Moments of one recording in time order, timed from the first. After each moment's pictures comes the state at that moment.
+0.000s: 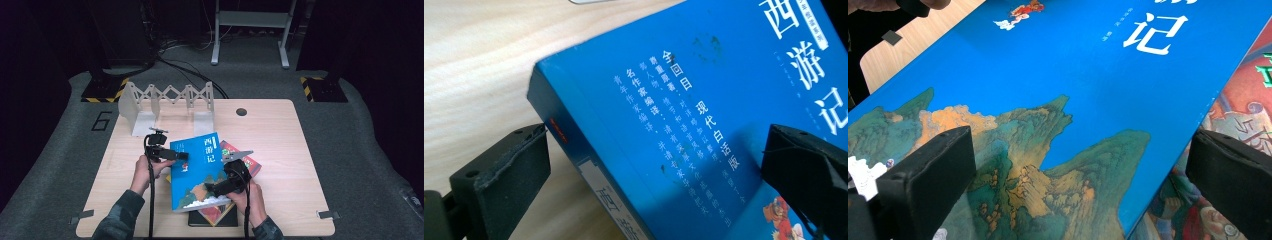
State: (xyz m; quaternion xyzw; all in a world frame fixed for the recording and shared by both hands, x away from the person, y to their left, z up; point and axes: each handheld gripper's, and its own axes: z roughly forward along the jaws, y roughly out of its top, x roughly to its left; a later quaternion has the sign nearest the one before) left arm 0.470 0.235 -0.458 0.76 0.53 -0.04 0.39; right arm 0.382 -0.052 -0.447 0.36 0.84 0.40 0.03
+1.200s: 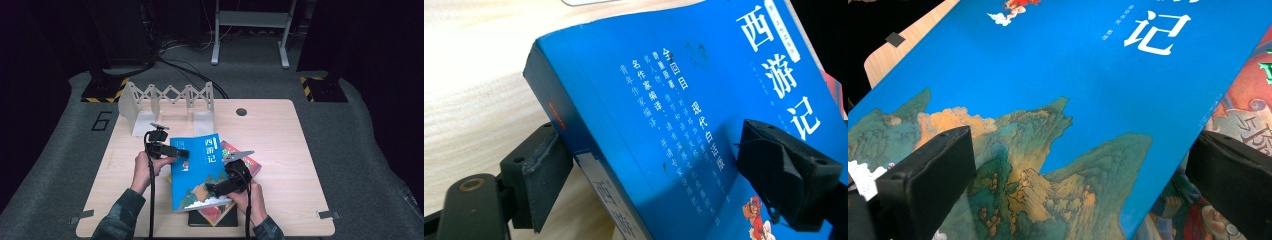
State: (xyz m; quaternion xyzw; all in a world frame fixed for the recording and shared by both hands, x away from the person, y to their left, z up) left arm 0.469 0.228 -0.436 0.76 0.54 -0.03 0.37; right arm 0.383 -0.054 -0.449 0.36 0.84 0.40 0.02
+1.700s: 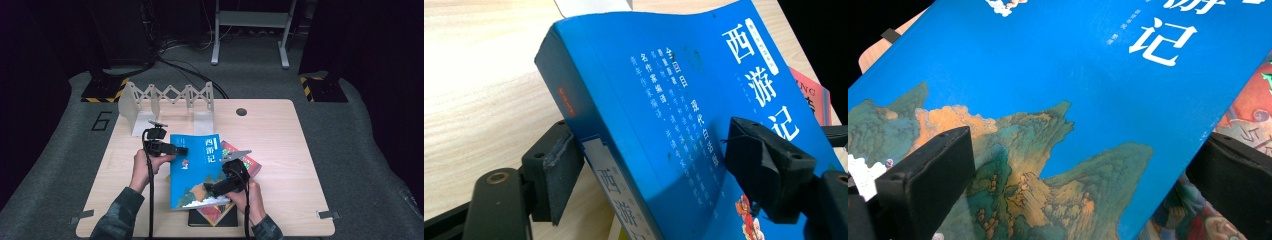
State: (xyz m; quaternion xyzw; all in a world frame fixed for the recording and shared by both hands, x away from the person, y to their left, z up) left arm 0.468 0.230 -0.425 0.75 0.54 -0.03 0.38; right arm 0.383 -0.048 -0.447 0.35 0.85 0.40 0.03
